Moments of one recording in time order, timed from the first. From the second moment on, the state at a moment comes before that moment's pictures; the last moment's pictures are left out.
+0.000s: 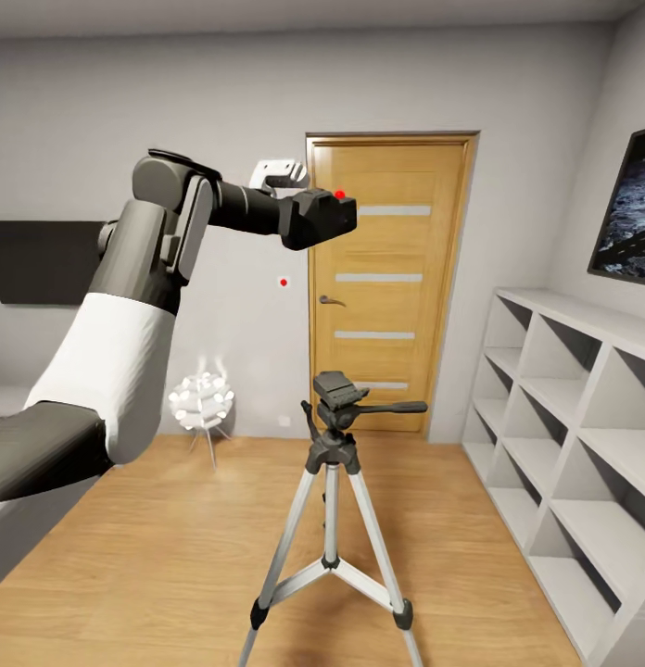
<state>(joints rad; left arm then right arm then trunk) -1.56 -0.11 -0.12 -1.00 -0.09 1.04 -0.66 -0.08 -0.06 0.08 0.07 0.04 -0.34 -0.01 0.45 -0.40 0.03</state>
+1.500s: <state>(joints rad) -1.51 0.03 -0.38 -1.06 -0.09 1.04 -1.13 -0.08 -0.18 0.02 0.00 0.03 -0.35 -0.01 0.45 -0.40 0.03</state>
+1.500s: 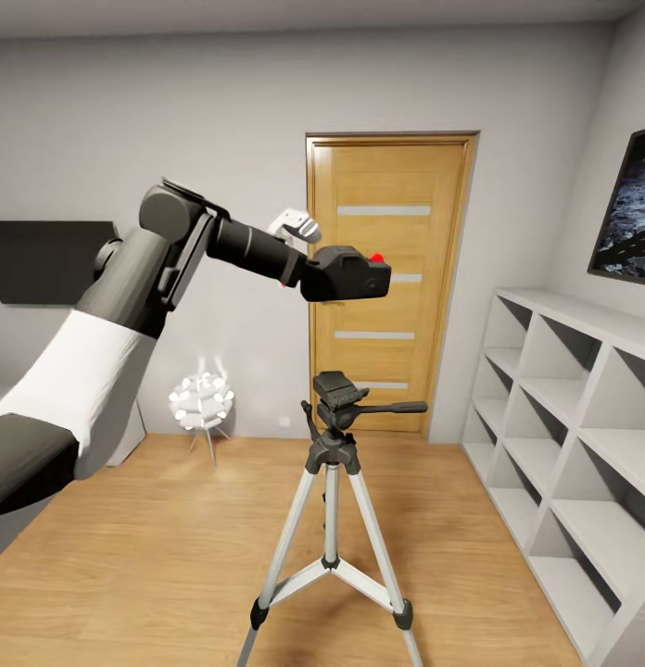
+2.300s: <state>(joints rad) -1.37 0.02 -0.34 -1.07 -0.09 1.04 -0.96 -0.08 -0.18 0.02 0.00 0.03 -0.37 0.00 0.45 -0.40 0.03</state>
